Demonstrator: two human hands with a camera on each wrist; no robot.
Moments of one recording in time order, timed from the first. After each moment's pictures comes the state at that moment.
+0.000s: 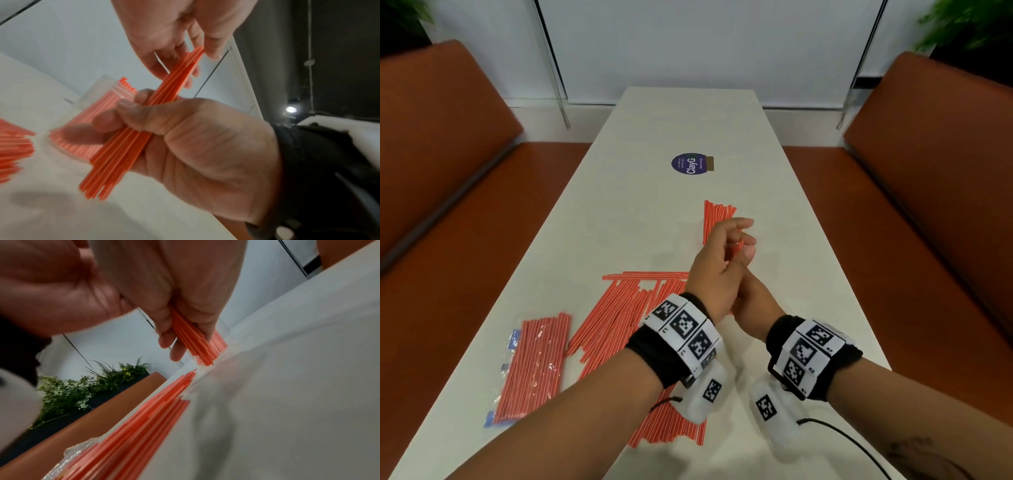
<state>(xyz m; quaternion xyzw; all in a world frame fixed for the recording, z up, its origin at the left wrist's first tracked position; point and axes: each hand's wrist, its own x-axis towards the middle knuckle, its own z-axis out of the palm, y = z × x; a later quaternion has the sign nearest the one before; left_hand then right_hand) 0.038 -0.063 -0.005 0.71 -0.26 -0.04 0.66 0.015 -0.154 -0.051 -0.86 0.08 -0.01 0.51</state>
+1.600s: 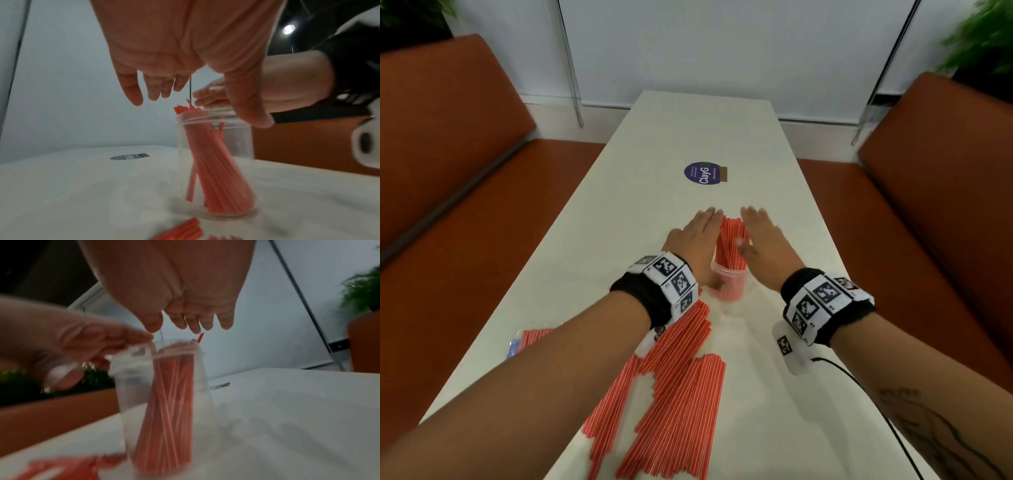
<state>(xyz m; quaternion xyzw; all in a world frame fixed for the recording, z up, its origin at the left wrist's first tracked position) 0.131 -0.044 0.004 0.95 -0.30 -0.07 0.10 0.093 -0.189 -0.006 -0.98 0.02 -0.04 0.20</state>
